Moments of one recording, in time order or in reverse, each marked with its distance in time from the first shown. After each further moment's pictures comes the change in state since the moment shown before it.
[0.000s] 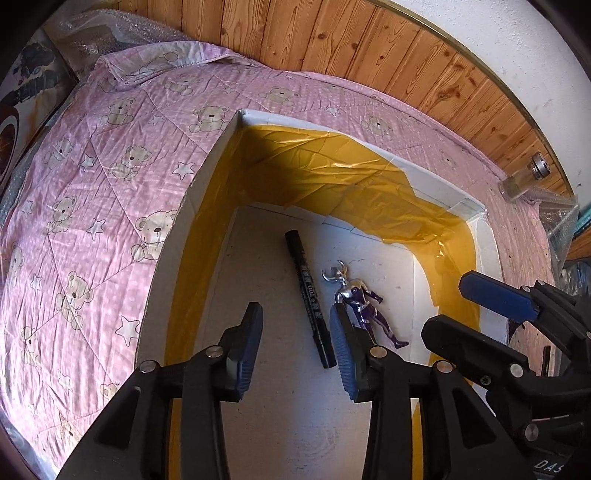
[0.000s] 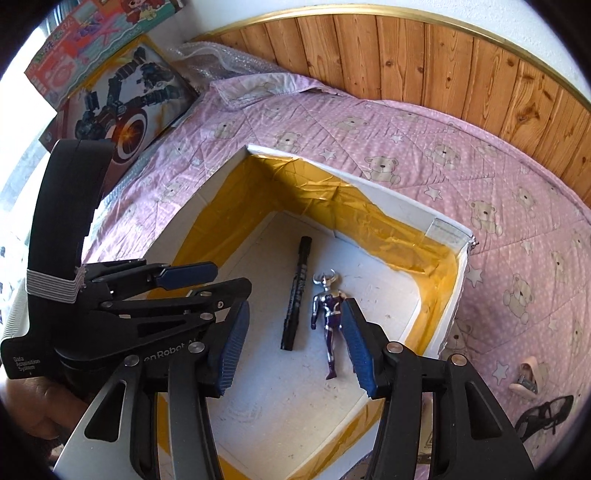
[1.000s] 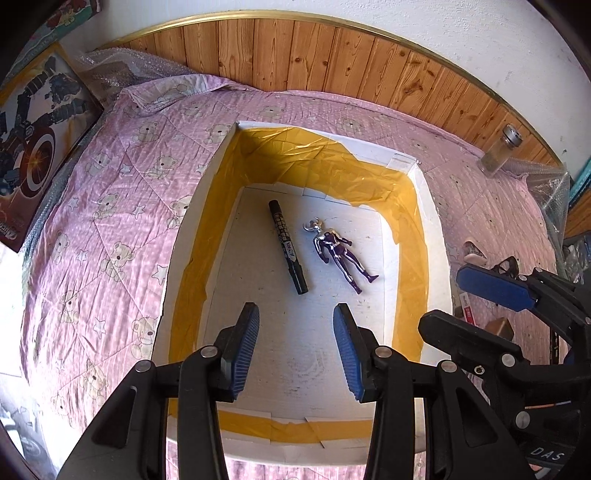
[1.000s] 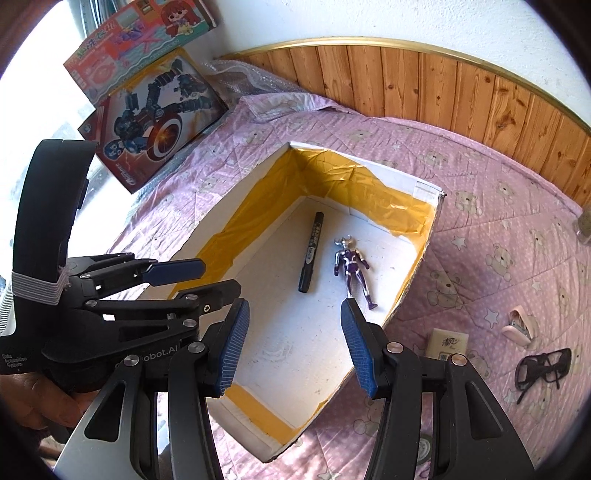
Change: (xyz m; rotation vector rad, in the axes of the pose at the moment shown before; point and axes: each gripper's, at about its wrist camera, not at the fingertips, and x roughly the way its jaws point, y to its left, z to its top) left arm -0.086 -0.033 -0.087 0.080 -0.078 0.064; right arm -0.081 0.029 -0.077 -0.023 -0.093 0.027
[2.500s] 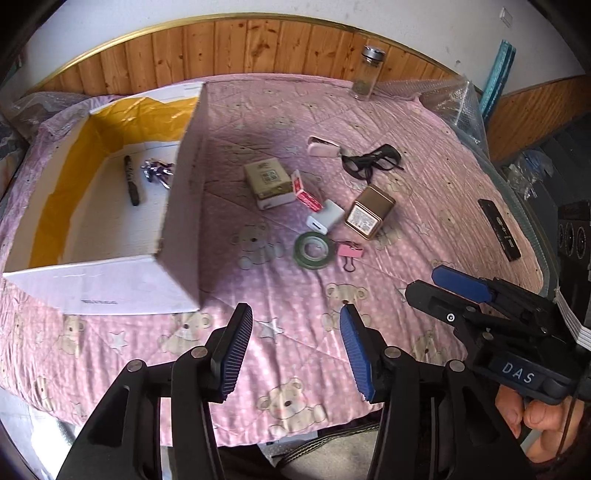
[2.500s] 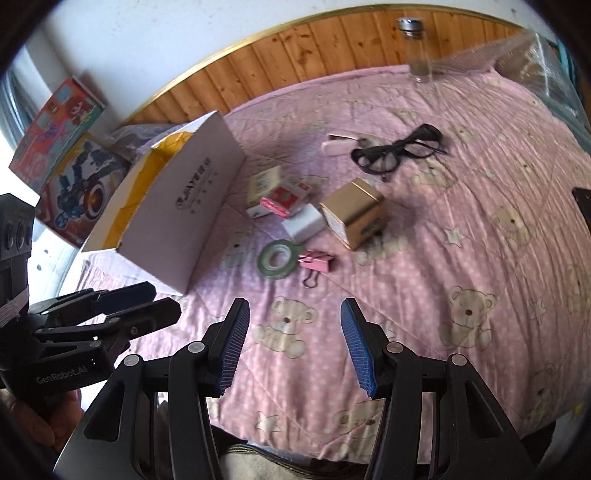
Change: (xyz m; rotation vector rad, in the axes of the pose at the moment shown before) left arm -0.012 -0.189 -0.168 0.271 0.004 -0.191; right arm -0.109 -0.132 -0.266 0.487 -0.152 -0.152
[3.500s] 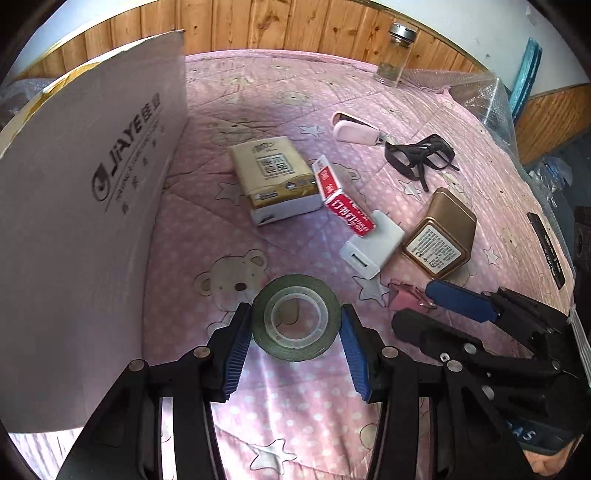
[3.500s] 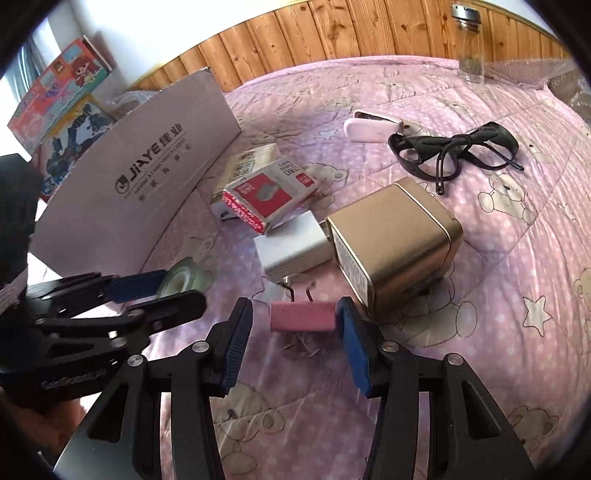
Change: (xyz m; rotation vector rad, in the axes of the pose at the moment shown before) left arm 0.114 0.037 0.032 -0.053 -0.019 0.032; right arm 0.119 -0.002 0.030 -0.177 0.010 -0.001
